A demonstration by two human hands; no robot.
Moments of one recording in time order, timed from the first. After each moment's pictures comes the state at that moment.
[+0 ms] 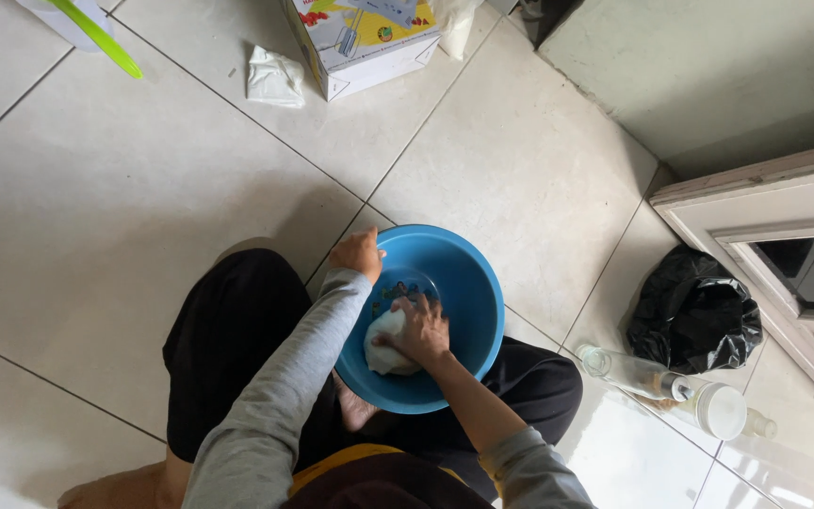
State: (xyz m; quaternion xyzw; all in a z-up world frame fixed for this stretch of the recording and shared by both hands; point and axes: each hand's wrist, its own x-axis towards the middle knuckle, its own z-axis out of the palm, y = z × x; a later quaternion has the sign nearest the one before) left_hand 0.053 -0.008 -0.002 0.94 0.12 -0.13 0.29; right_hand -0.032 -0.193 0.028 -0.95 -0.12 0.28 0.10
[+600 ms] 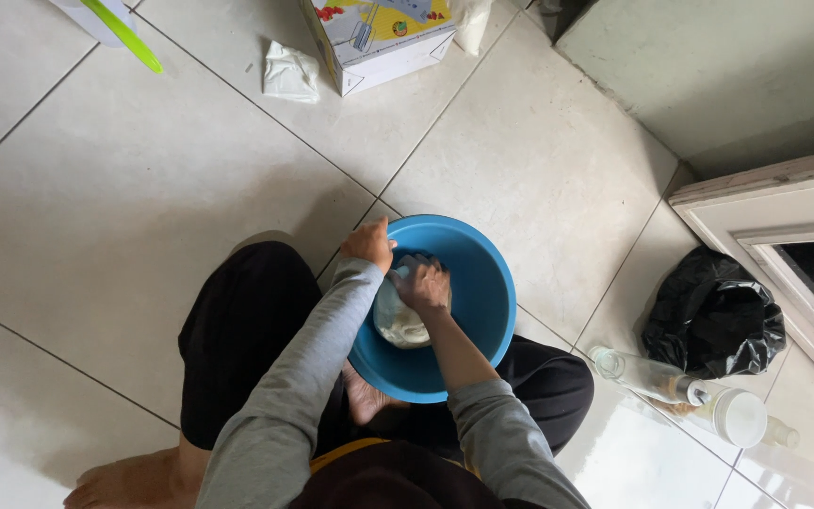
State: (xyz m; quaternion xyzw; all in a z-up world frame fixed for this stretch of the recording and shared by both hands) left_hand 0.058 -0.008 -0.012 0.95 0.13 -0.11 0.27; right_hand 0.032 -0.170 -0.105 -0.93 -0.20 -0.31 0.02
